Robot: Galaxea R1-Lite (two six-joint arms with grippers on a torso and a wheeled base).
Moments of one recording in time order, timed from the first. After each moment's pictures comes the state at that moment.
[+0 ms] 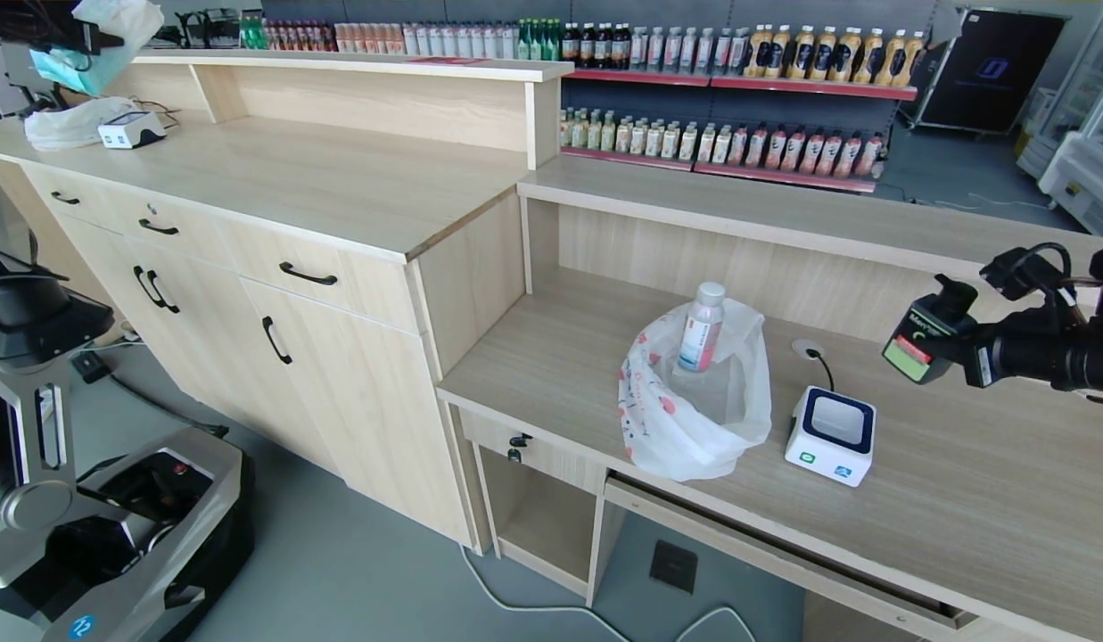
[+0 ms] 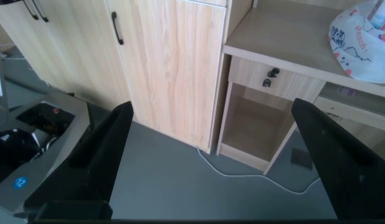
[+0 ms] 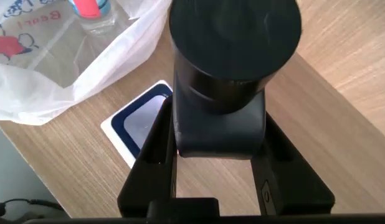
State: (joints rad) left arm 0.00 0.00 0.00 0.00 -0.02 0.00; right arm -0.36 1.91 -1.10 -0.40 0.50 -0.55
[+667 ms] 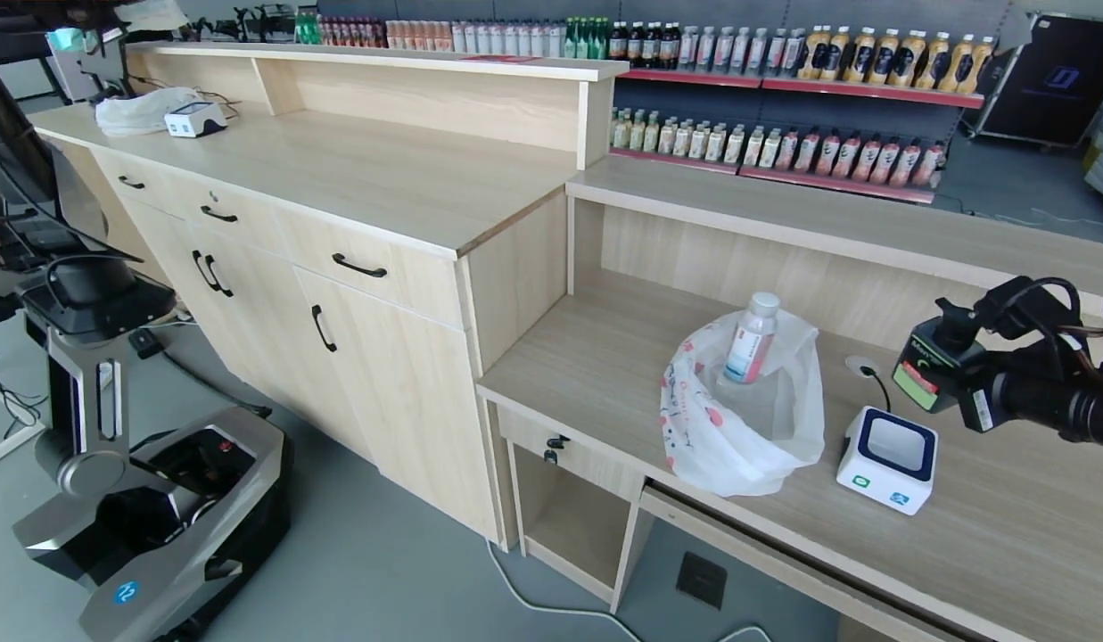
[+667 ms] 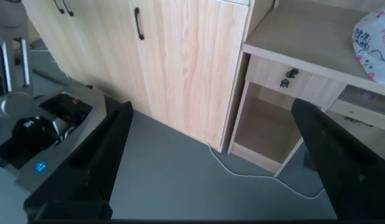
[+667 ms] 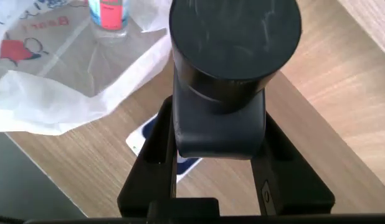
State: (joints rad) left arm 0.00 0.00 0.00 0.00 -0.02 0.00; right arm -0.24 1.69 -0.69 -0.66 0.26 -0.57
